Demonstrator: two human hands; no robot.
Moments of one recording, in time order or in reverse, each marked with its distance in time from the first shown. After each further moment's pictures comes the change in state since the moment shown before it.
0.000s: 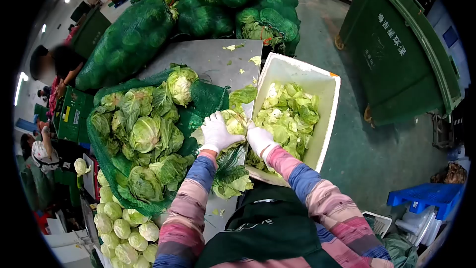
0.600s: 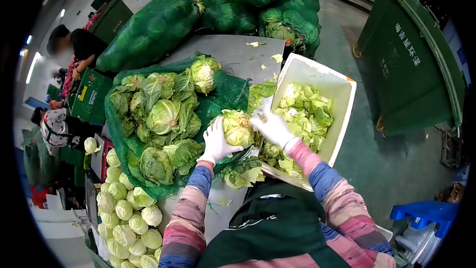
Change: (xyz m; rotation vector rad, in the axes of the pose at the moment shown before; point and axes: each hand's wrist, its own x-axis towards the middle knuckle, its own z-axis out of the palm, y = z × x) left_hand -0.073 -0.069 0.027 -0.208 0.076 0.002; right_hand -0.040 -0.027 -0.041 0.410 0.205 -0.207
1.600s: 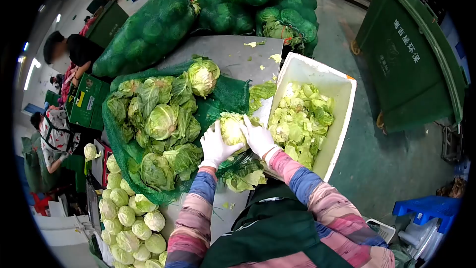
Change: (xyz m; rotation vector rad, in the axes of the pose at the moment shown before) left_hand 0.004 0.008 -0.008 0.066 0.097 -0.084; right_hand 0.014 0.017 0.080 -0.383 -0.004 -0.085
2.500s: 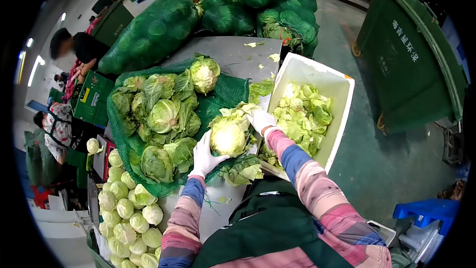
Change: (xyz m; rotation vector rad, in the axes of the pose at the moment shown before) left_hand -0.060 -0.049 0.011 -0.197 0.043 0.112; right_hand 0.036 0.037 -0.002 0.064 -0.071 0.148
